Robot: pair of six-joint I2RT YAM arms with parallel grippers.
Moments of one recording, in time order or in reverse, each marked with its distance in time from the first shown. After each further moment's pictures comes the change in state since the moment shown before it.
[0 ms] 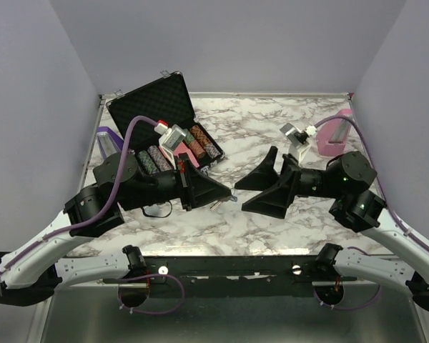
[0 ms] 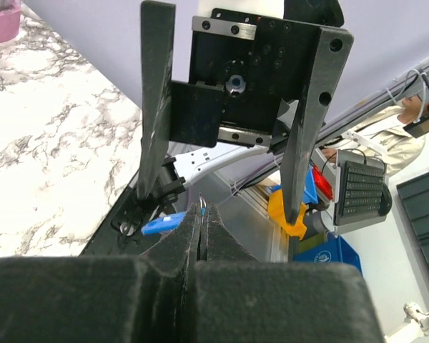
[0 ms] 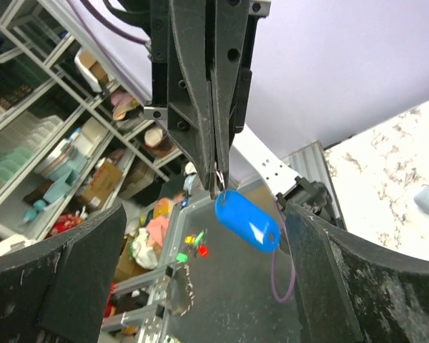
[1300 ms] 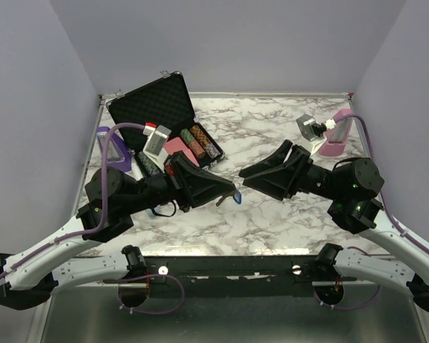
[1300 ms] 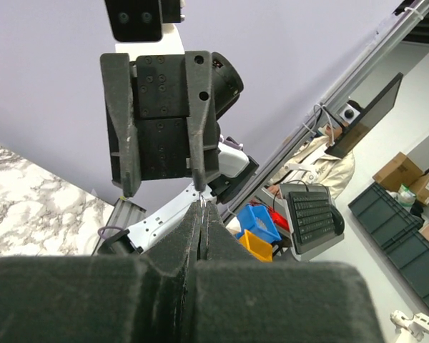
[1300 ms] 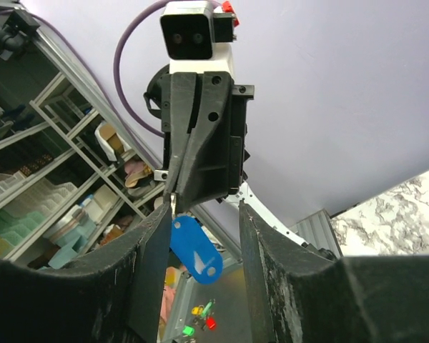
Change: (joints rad) left arm -0.002 -0.087 -0.216 0.502 0.043 -0.034; right arm 0.000 -0.037 -0.057 0.232 0.193 0.117
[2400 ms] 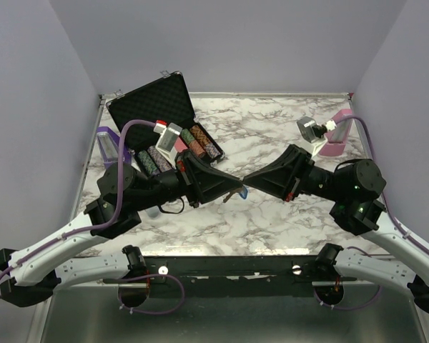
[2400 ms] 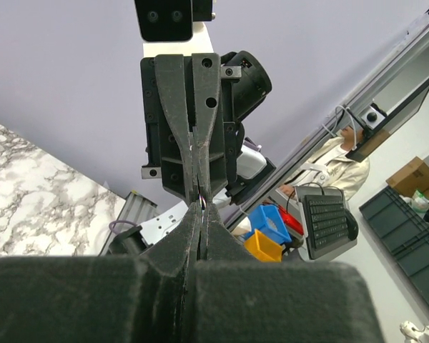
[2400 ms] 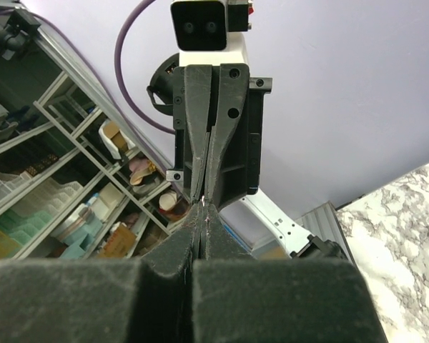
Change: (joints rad) left arm 0.000 0.056 0.000 0.003 -0.032 0.001; right arm 0.000 -0.017 -0.012 -0.009 -0.021 0.021
